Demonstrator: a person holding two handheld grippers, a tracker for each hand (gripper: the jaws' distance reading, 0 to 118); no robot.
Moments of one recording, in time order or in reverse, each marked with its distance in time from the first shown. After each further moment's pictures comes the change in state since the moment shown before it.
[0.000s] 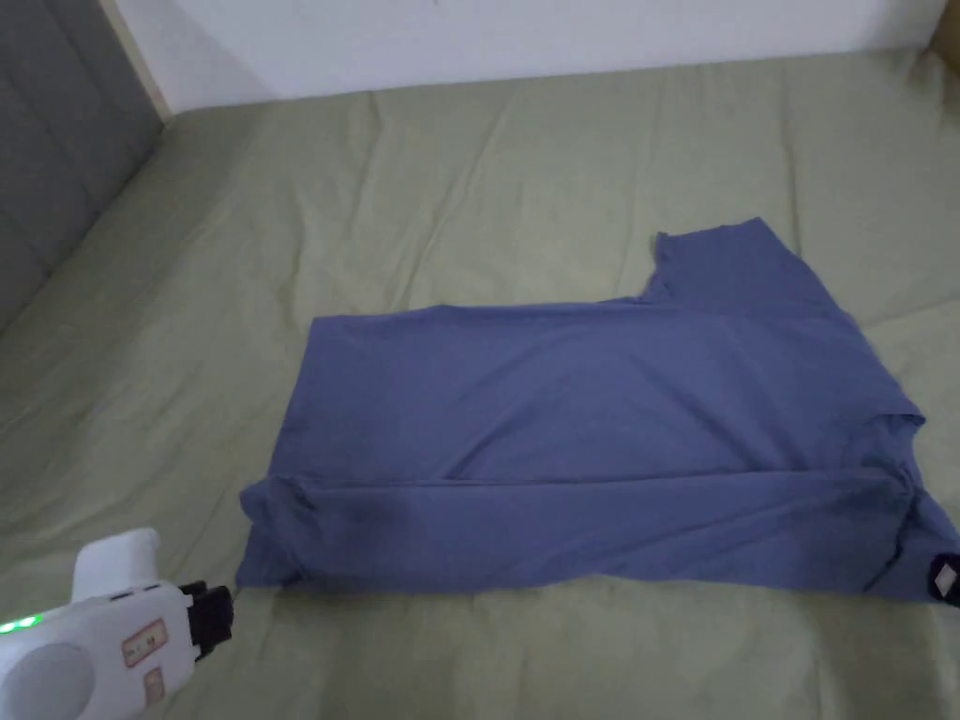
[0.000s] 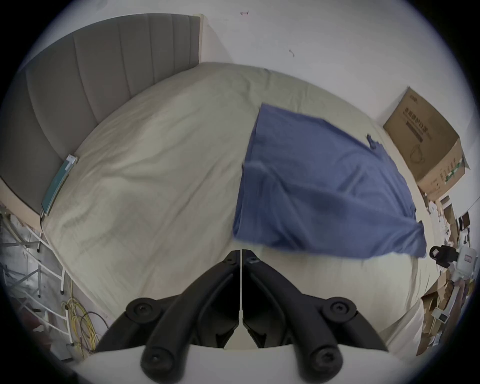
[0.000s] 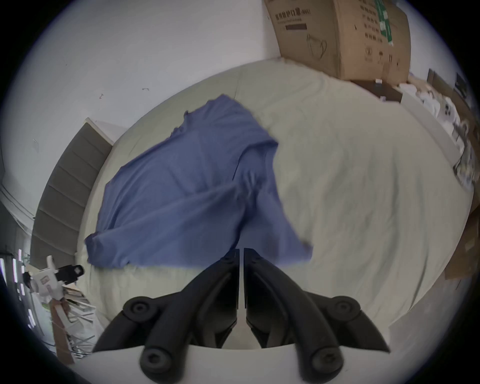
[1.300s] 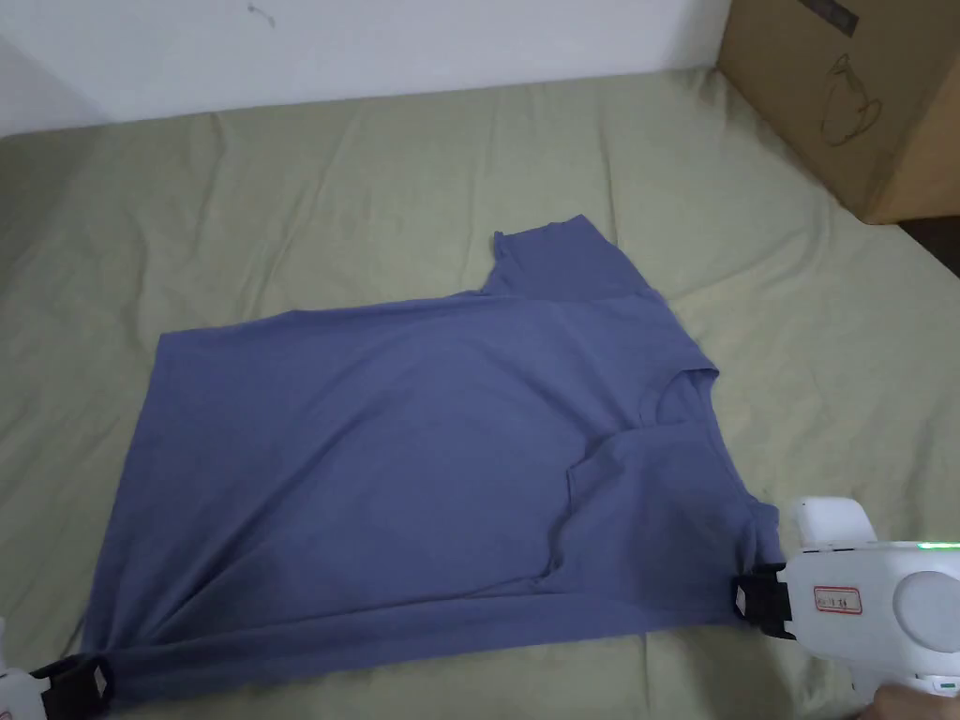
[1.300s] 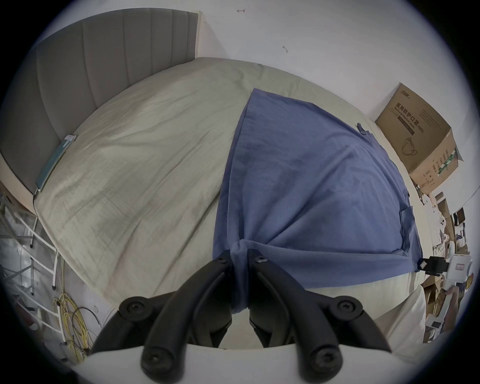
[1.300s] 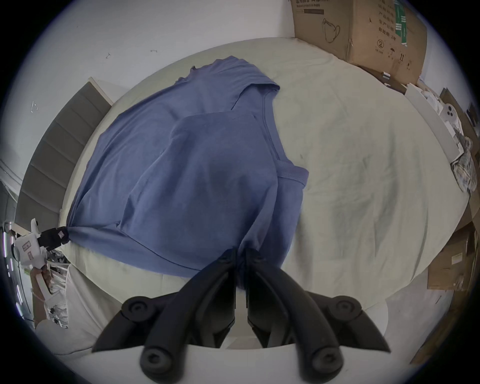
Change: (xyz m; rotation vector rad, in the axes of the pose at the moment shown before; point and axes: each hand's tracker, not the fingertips) left arm 0.008 -0.041 0.013 0.019 -0.051 0.004; right arm 0.018 -0.049 -0.006 -0.114 -0.085 0.146
